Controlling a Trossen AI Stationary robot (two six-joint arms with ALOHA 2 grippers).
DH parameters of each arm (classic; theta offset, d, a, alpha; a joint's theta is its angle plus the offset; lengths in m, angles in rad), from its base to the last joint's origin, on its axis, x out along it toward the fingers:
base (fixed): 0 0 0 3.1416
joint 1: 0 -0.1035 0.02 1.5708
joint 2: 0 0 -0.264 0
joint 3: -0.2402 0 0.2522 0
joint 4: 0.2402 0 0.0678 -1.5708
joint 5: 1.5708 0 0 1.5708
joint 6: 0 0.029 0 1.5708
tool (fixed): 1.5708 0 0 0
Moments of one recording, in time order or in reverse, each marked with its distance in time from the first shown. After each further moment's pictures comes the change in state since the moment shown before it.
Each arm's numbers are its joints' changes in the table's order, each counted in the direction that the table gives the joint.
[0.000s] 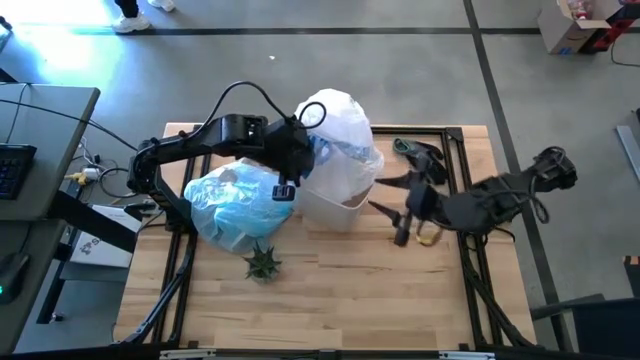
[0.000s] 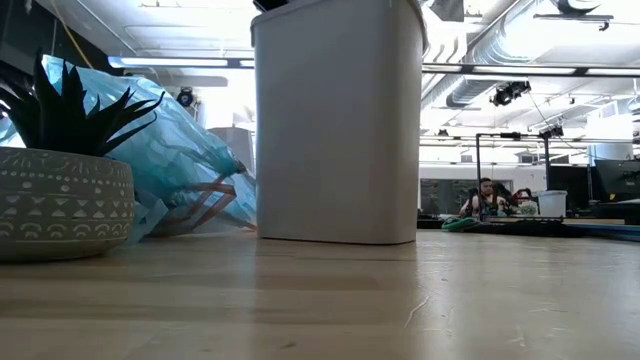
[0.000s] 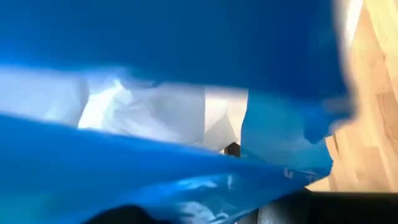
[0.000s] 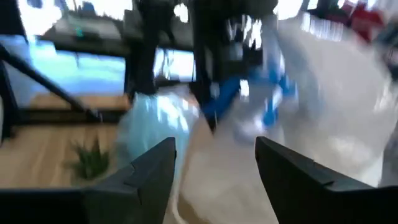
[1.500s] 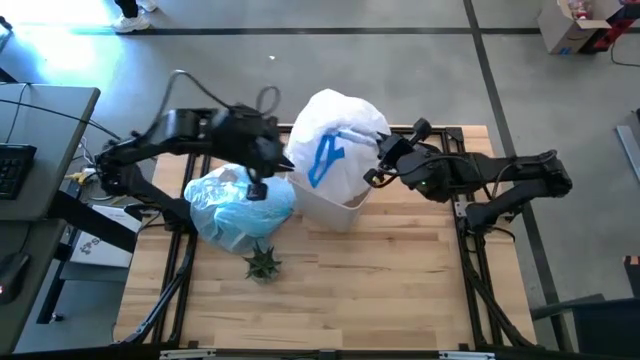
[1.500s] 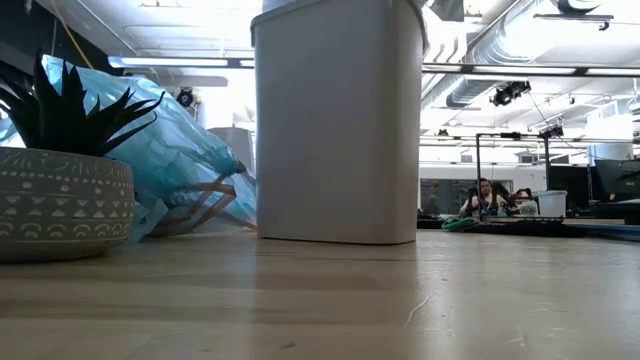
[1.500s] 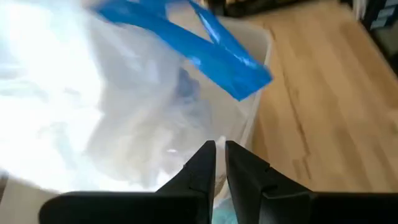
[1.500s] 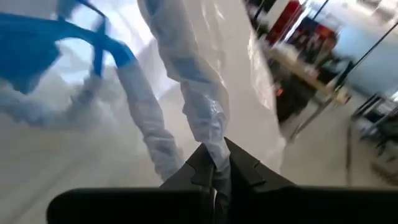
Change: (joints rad) left arm 0.051 -0.192 -0.001 -0.038 0.034 -0.025; right arm 0.341 0.082 0.001 0.033 0.222 -0.067
